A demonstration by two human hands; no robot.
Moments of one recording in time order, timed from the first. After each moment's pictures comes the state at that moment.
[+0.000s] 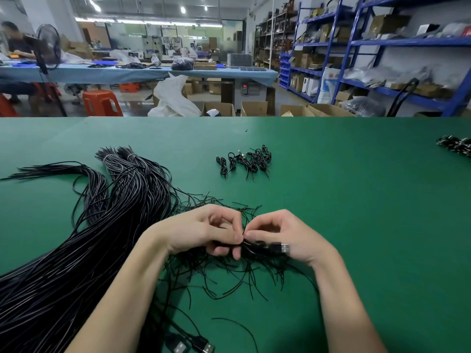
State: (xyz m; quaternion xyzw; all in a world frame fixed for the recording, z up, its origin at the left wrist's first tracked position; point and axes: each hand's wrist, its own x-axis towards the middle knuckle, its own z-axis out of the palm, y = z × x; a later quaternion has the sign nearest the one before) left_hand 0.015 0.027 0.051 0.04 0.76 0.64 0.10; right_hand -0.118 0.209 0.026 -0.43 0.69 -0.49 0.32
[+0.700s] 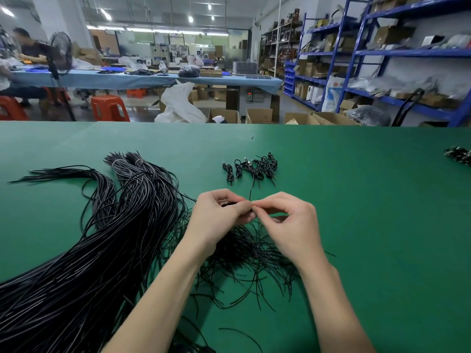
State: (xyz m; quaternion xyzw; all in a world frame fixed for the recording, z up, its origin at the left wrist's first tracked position) left_hand -0.011 0.056 0.054 -0.23 0.63 0.70 -0.26; right_hand -0.109 0.181 0.025 -0.42 0.71 -0.56 -0.09
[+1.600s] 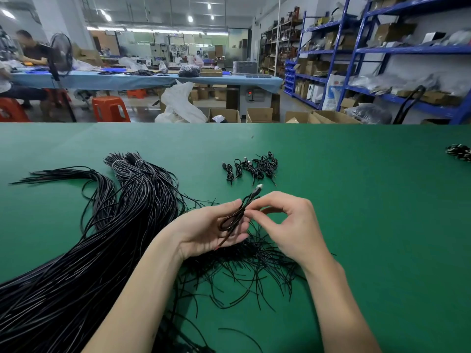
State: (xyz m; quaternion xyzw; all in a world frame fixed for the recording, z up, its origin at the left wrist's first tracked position) left_hand 0.004 0.026 0.053 -0.20 0.48 0.86 0.04; right_hand -0.106 0.186 0.038 -0.49 0.67 -0.55 -0.07
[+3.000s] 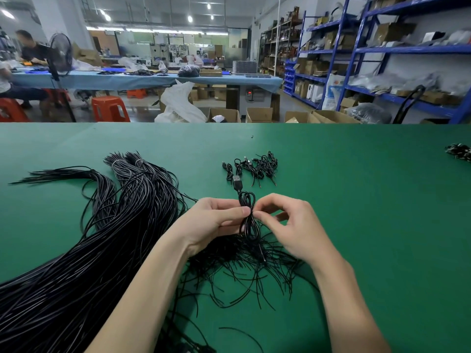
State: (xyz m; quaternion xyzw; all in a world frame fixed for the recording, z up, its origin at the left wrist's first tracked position) left_hand -0.002 0.033 0.050 -0.12 0.64 0.75 -0.06; right_hand -0.112 0.194 0.041 -0.48 0.73 -0.49 0.01
